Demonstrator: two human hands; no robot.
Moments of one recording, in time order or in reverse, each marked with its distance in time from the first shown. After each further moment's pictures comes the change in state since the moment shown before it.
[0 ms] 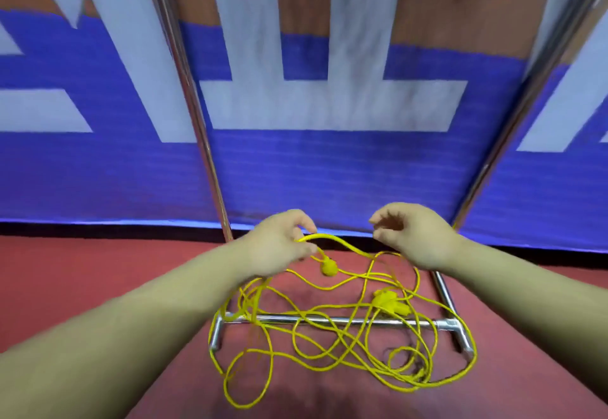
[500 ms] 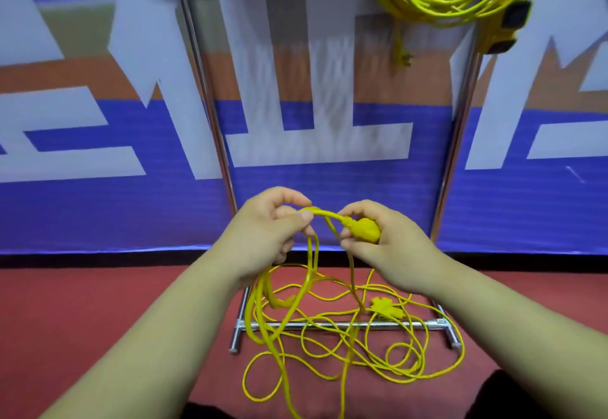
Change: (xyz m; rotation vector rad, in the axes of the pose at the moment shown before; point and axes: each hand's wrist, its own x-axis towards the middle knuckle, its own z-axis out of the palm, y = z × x) left_hand -0.161 0.133 -0.004 -0.457 0.235 0.184; right_hand -0.151 -0.106 -0.028 0.240 0.122 -0.311
